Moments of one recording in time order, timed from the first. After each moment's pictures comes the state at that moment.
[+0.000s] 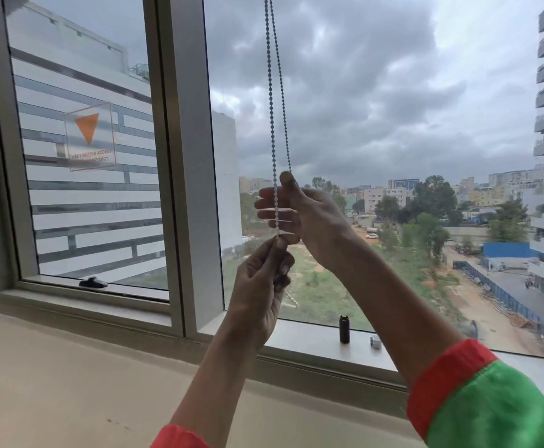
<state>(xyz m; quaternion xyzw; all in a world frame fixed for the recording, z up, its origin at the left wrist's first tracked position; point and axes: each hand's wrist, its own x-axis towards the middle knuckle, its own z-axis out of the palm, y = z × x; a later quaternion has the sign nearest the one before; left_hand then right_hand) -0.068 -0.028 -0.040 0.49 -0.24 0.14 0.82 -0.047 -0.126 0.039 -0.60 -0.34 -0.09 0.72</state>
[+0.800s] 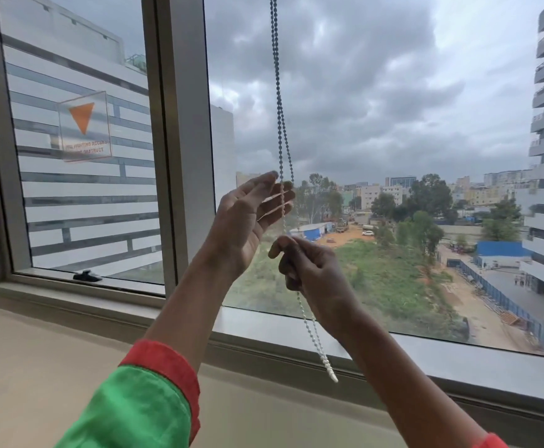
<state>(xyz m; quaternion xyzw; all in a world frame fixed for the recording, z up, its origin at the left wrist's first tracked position) -0.060 -0.008 0.032 0.51 -0.27 0.15 0.80 -0.048 -0.120 -0.040 -0.59 -0.35 -0.16 0.71</state>
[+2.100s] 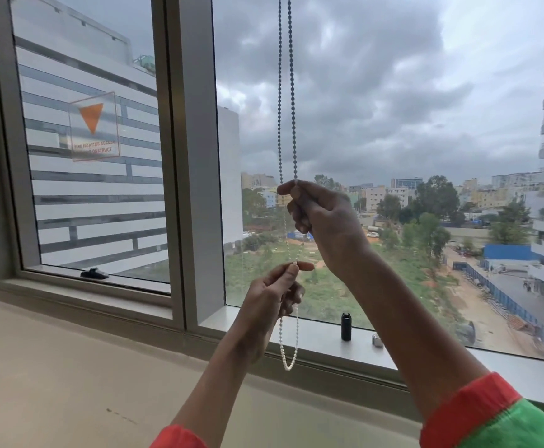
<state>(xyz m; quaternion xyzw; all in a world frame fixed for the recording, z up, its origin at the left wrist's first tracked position) -0.049 -0.016 -0.073 0.65 -0.23 0.12 0.71 -0.052 -0.127 0.025 -0.60 -0.33 -0.21 0.70</state>
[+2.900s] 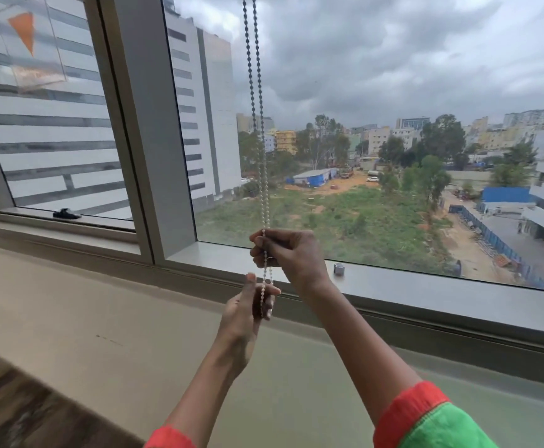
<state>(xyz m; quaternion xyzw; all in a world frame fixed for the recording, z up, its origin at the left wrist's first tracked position) -0.031 -0.079 -0.213 0.59 -0.07 0.10 0.80 -0.005 -0.175 -0.133 -0.64 -0.23 -0.08 0.72</state>
